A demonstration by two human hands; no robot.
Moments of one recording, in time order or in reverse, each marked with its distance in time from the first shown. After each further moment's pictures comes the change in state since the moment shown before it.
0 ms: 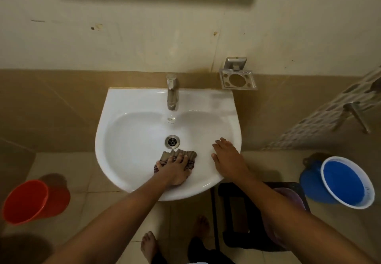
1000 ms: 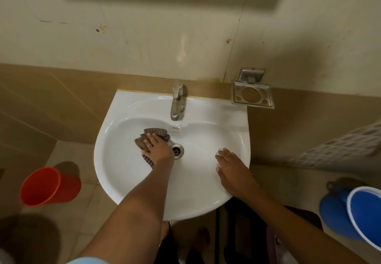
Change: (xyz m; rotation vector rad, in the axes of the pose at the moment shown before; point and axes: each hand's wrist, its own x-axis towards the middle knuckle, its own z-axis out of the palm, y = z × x) left_hand 0.080 -0.022 -0.051 -0.398 0.484 -0.704; right_hand 0.032 0.040 0.013 0.060 0.045 -0.230
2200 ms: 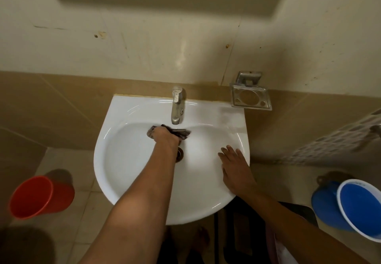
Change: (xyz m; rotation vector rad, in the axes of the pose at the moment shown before) left_hand -0.017 0.053 -0.098 -2.040 -0.373 -0.643; right_hand 0.007 -0.002 0.000 -0.182 0.078 0.082
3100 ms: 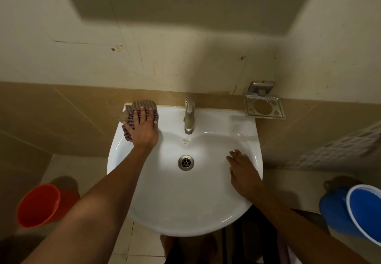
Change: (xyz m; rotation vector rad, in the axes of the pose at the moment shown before) left_hand 0.068 0.106 -0.043 1.958 0.114 1.274; right_hand 0.023 -0.006 0.014 0.018 0.033 0.050
